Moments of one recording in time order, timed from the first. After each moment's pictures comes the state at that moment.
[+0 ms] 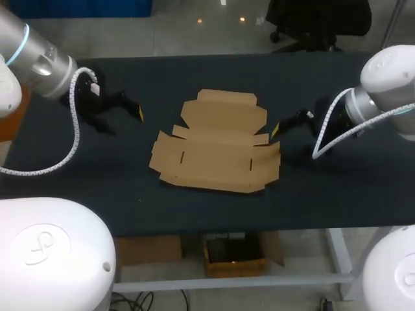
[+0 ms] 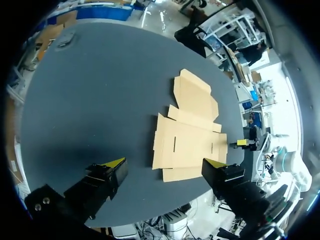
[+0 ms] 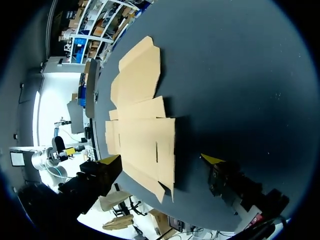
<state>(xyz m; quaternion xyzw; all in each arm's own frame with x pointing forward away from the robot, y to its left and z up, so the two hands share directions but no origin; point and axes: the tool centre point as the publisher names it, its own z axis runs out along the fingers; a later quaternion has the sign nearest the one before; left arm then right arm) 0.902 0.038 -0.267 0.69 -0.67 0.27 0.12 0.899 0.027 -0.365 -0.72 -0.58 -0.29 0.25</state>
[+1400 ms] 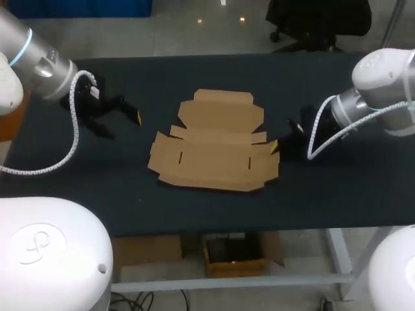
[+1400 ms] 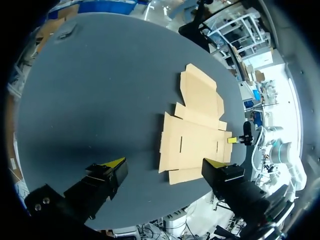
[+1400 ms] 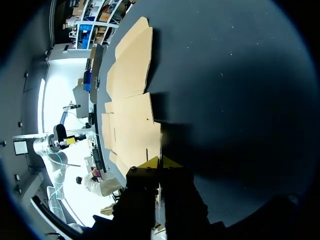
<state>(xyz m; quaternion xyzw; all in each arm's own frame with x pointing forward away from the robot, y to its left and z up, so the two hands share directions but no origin) 0.908 0.047 -0.288 0.69 -0.66 0.25 0.14 0.917 0.046 -0.404 -0.66 -0.62 -0.29 0.31</state>
